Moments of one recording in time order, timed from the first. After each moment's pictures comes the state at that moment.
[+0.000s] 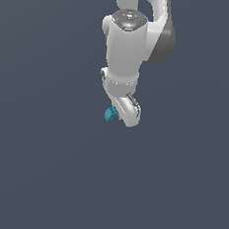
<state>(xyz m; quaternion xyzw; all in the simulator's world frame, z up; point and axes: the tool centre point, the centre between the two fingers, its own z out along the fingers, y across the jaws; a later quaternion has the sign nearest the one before) 0.000 0.011 0.243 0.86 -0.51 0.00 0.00</state>
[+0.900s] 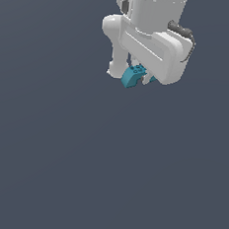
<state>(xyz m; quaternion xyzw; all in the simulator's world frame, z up) 0.004 0.058 0.409 0.86 -0.51 0.00 0.00</state>
